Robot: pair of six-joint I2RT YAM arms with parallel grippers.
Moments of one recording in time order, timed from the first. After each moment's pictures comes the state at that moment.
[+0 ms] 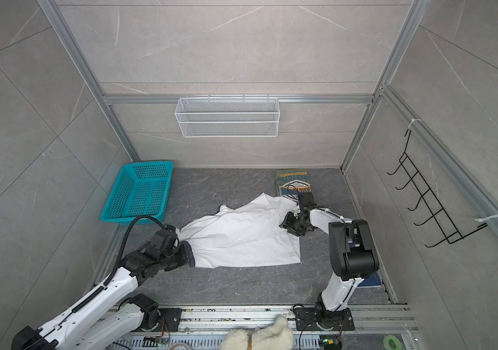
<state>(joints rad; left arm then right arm) -0.49 0.86 0.53 -0.64 0.06 -0.77 0.10 1.76 1.00 -0.46 -0.38 0.52</state>
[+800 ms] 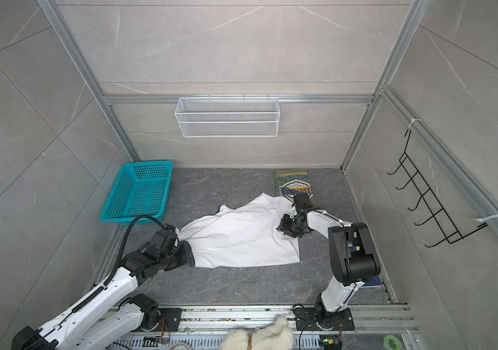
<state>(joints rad) -0.49 0.86 0.53 -0.64 0.06 -0.77 0.16 1.70 0.96 -0.48 -0.39 0.50</state>
